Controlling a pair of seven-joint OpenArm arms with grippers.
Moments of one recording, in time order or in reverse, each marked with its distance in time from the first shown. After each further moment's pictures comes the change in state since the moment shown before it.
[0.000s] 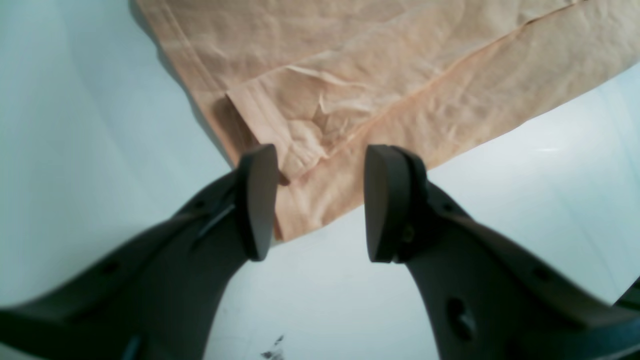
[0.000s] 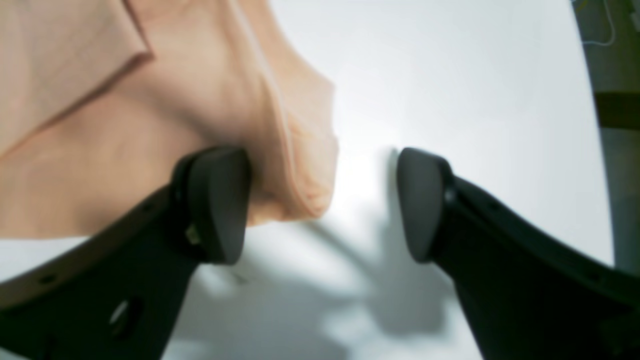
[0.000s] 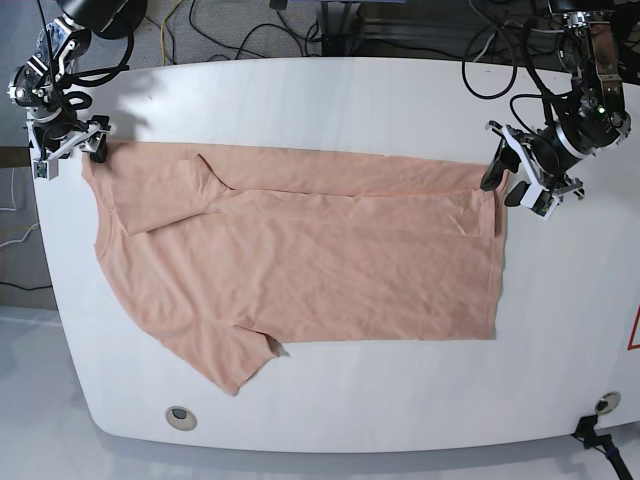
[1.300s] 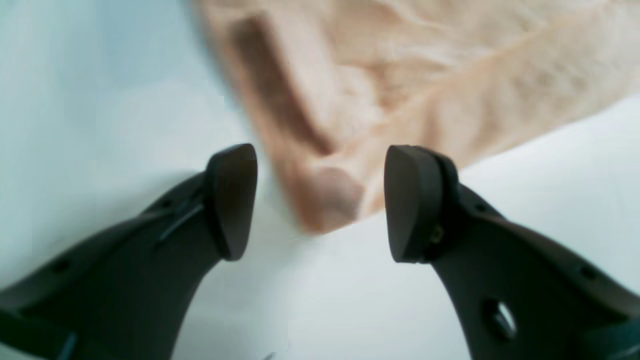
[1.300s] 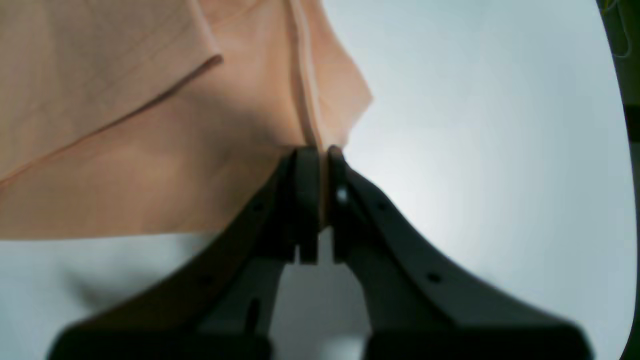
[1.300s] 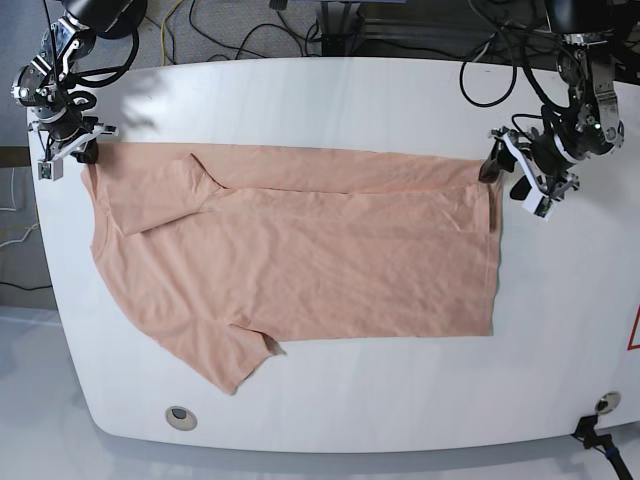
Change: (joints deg) left arm -5.0 0.2 2.1 -14.1 0.2 0.1 0.2; right arm 0.2 -0.8 0.0 0.0 0.6 0.4 0.5
